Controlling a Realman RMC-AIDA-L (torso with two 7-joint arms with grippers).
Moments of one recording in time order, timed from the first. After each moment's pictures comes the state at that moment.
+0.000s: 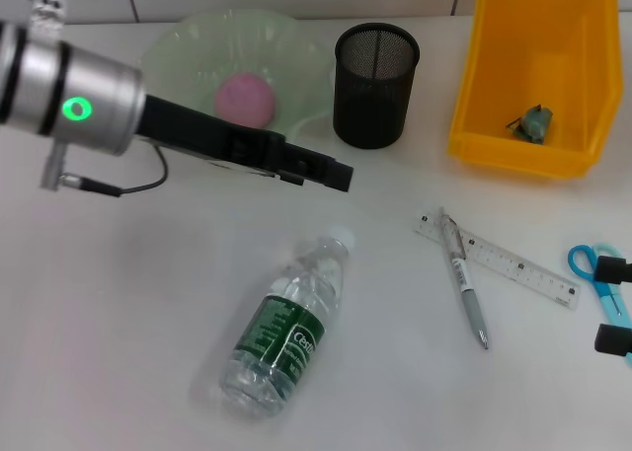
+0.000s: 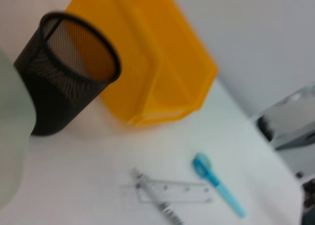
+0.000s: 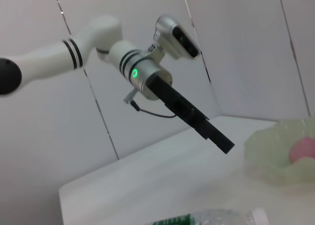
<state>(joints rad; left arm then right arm) -0.70 -2.07 1.01 0.99 2.11 1.64 -2.49 0.25 1.96 -0.52 -0.65 -2.01 -2.01 1.22</state>
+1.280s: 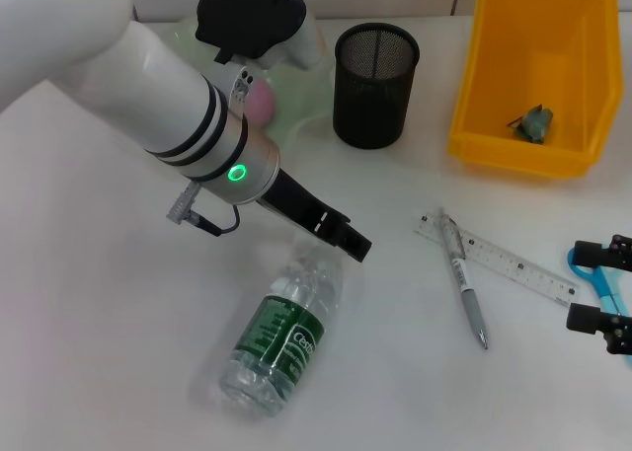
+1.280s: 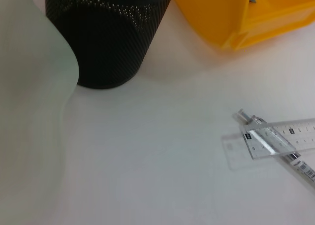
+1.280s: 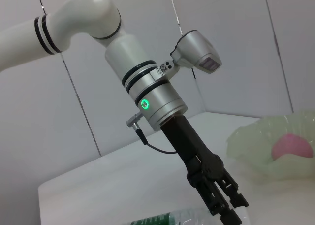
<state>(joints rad) -0.80 -2.08 1.66 1.01 2.33 1.24 -2.84 0.27 1.97 -0.53 -0.62 -2.01 -1.93 1.20</state>
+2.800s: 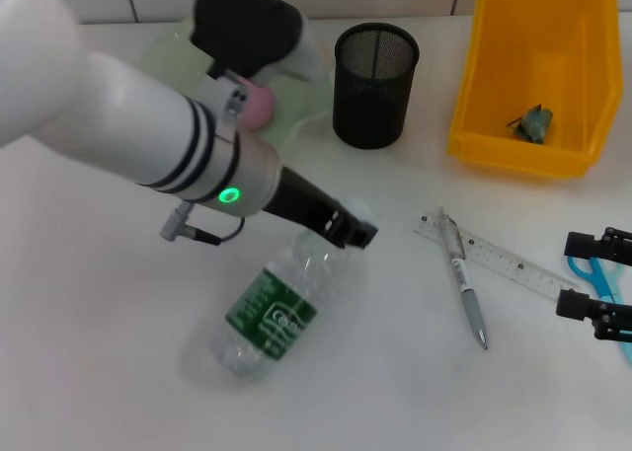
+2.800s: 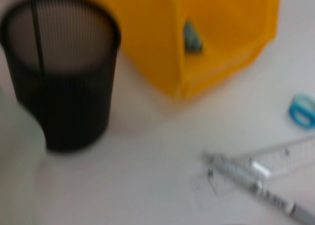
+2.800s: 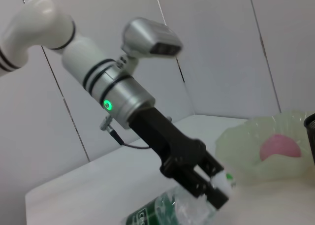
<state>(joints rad) -0.56 -2.07 1.77 1.34 2.33 1.14 -2.74 0.29 1.97 -0.52 -0.58 -2.01 -1.88 1.19</state>
